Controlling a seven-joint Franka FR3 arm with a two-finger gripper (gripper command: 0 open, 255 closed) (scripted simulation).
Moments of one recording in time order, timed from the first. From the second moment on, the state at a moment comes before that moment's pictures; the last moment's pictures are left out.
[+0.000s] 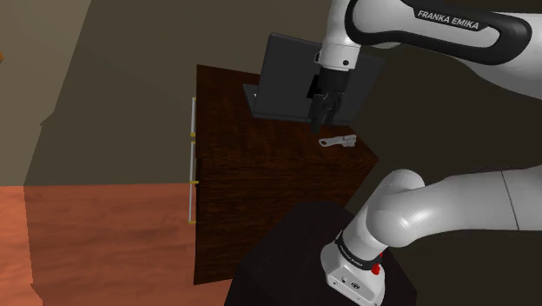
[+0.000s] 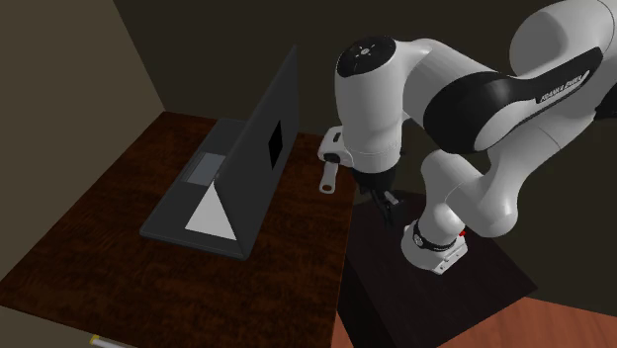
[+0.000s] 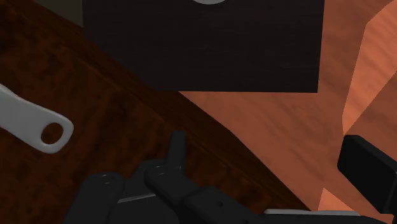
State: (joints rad) arm -0.01 -0.74 -0.06 -2.39 0.02 1.42 -0.05
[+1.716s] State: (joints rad) arm -0.06 -0.78 -0.57 -2.59 -0.50 1.85 -1.05
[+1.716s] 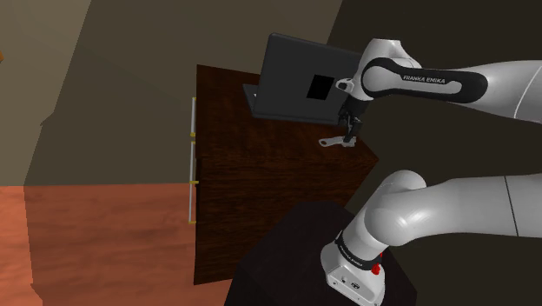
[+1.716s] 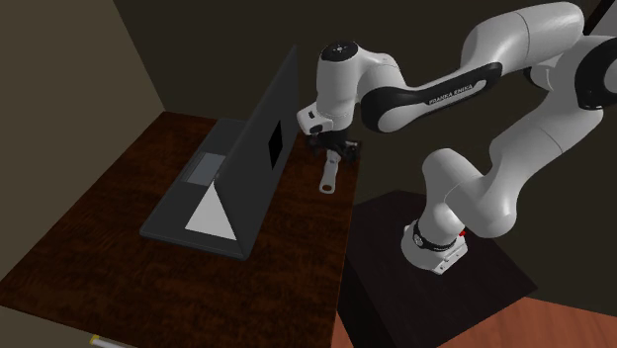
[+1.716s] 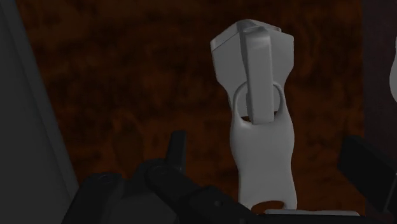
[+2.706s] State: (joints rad) arm -0.06 -0.78 -0.58 -2.62 -0.51 1.88 -1.05
